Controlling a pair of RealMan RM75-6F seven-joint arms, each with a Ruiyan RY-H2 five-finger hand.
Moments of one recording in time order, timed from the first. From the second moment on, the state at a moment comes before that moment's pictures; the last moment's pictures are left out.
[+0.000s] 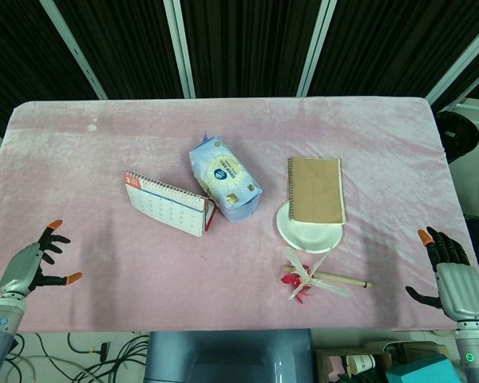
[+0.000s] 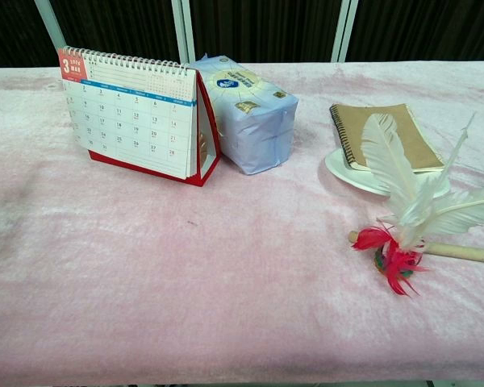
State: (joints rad) left arm -0.25 -1.07 -0.10 -1.85 1.09 1.10 -0.12; right arm 0.09 -1.11 0.06 -1.64 -1.44 1.41 -0.02
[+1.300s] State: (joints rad) left arm -0.36 -1.12 -0.15 -1.85 0.89 1.01 -0.03; right arm 0.10 -1.10 0.07 -1.65 -1.42 1.39 -0.01
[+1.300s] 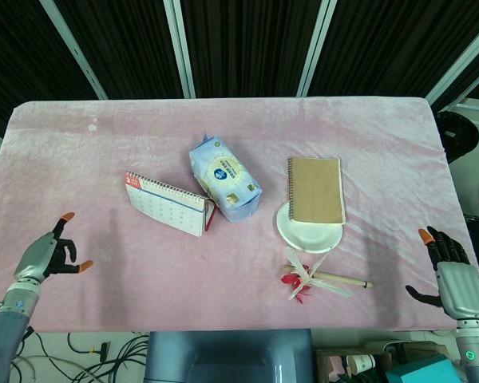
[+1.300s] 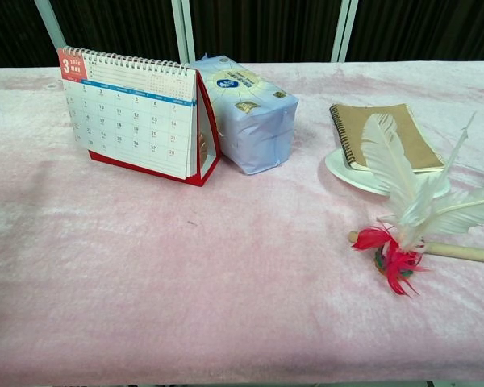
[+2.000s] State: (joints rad) left arm -0.61 -1.26 -0.23 -1.77 0.46 0.91 0.16; right arm 0.10 -1.10 0.07 -1.66 -1.40 1.38 0.00
